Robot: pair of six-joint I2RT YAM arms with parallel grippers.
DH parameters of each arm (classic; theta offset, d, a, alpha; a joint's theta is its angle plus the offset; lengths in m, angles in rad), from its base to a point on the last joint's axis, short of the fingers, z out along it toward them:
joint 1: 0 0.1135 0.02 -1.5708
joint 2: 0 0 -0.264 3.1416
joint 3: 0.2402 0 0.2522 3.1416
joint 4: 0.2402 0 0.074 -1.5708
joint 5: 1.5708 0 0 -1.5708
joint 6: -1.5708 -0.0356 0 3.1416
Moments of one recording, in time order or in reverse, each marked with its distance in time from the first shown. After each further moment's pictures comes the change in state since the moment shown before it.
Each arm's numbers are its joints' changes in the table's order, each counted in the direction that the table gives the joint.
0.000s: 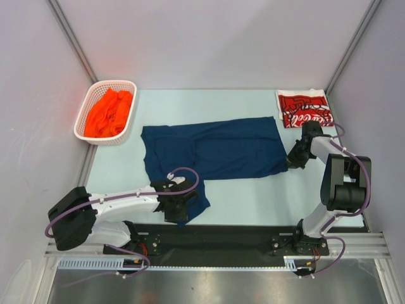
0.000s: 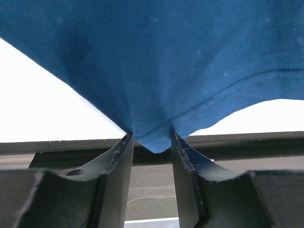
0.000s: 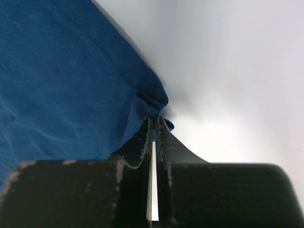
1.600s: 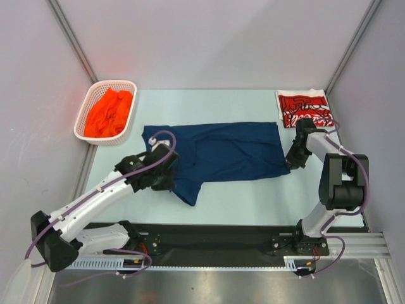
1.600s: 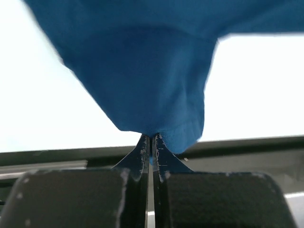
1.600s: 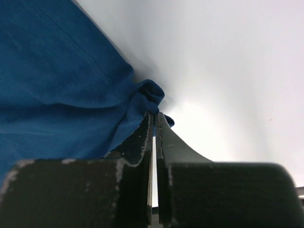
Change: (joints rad) left arm 0.243 -0.188 0.366 0.277 -0.108 -0.260; right arm 0.061 0.008 0.064 0.140 0.145 0.032
